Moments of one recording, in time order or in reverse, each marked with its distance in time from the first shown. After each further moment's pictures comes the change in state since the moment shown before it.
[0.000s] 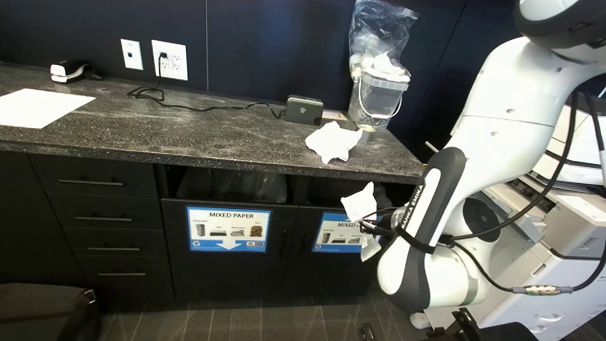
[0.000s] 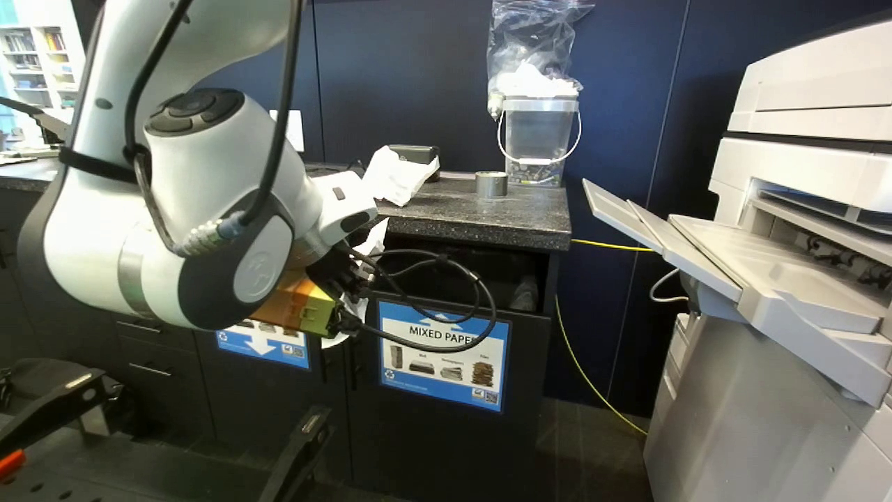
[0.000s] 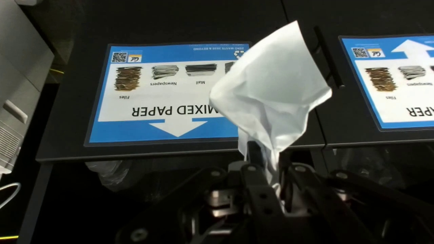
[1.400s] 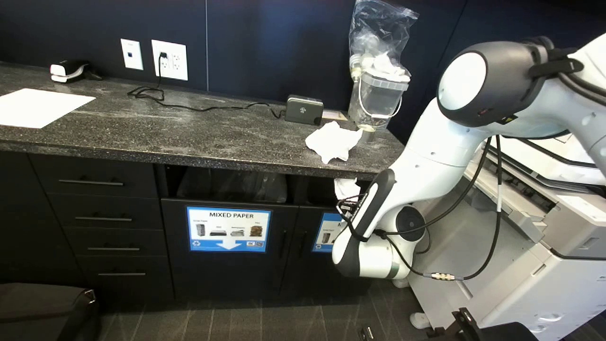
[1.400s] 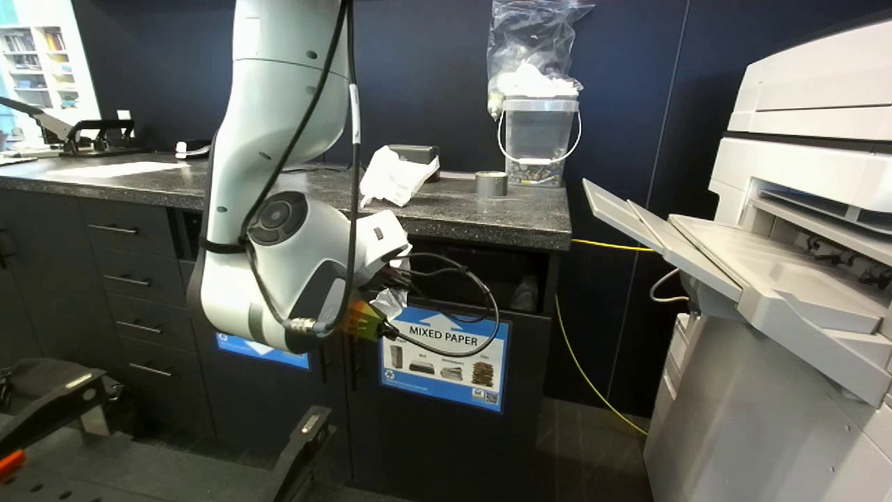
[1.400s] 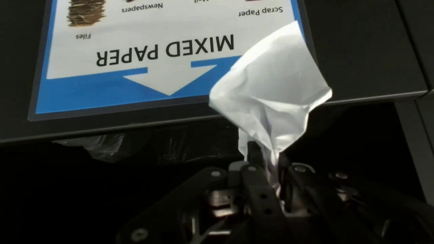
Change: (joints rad) arm 0.033 0.355 0.001 0.556 0.127 0.033 0.022
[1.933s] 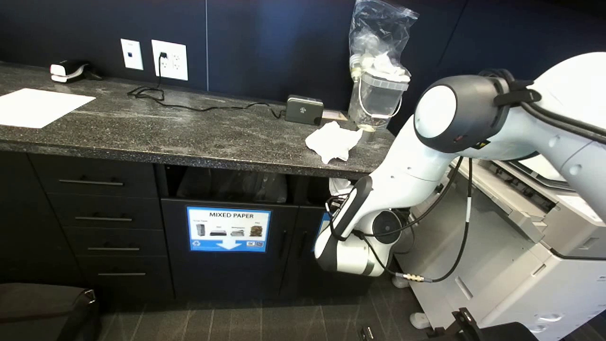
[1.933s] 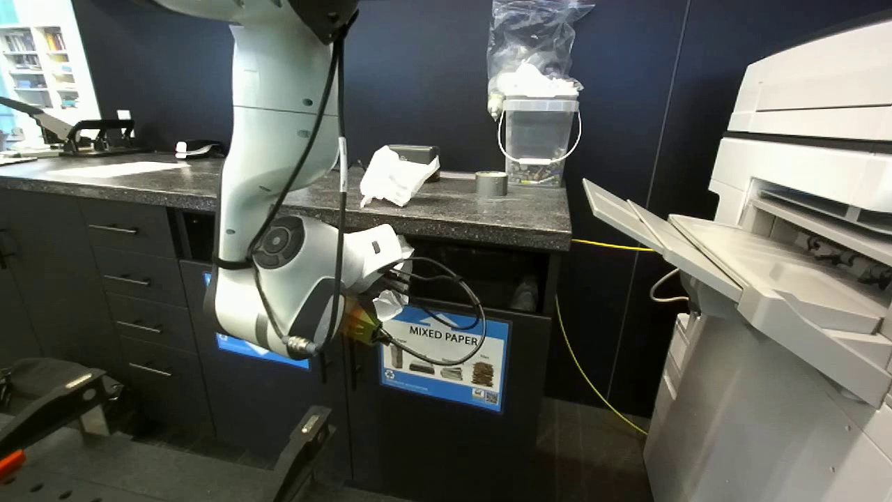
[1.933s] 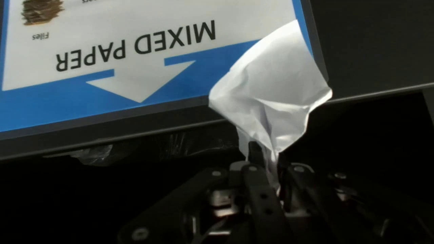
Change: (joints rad) arm 0.045 0.135 0.013 0.218 0.094 0.000 0.027
